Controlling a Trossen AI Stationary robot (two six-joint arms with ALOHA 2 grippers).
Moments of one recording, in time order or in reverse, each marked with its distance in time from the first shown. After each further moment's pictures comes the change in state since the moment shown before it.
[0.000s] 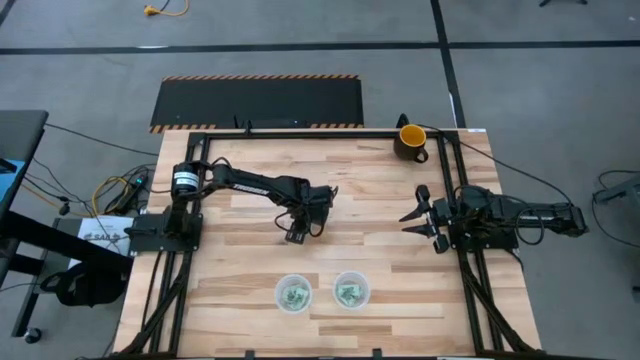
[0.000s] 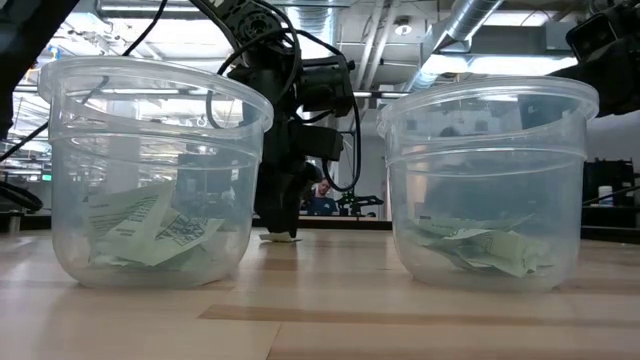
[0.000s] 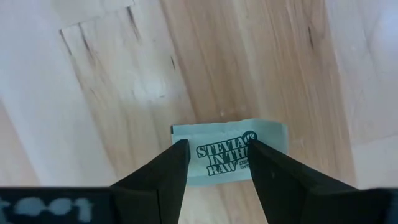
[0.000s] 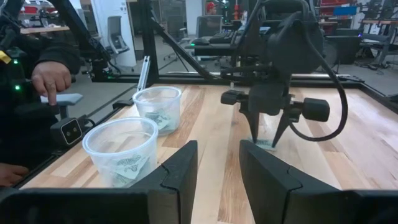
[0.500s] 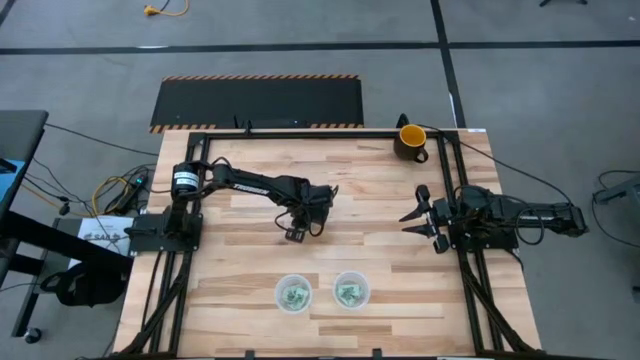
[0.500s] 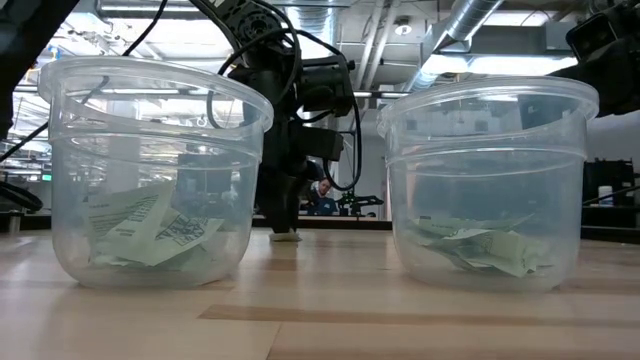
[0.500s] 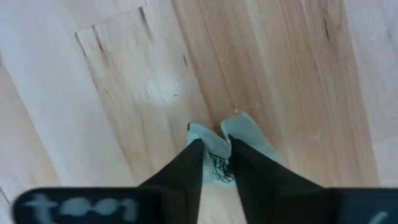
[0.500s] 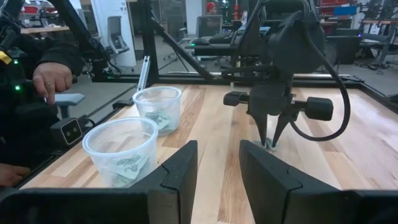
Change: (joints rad) left arm 0.000 0.000 0.000 0.004 -0.032 0.037; right arm 0.000 0.000 0.000 0.000 0.000 0.000
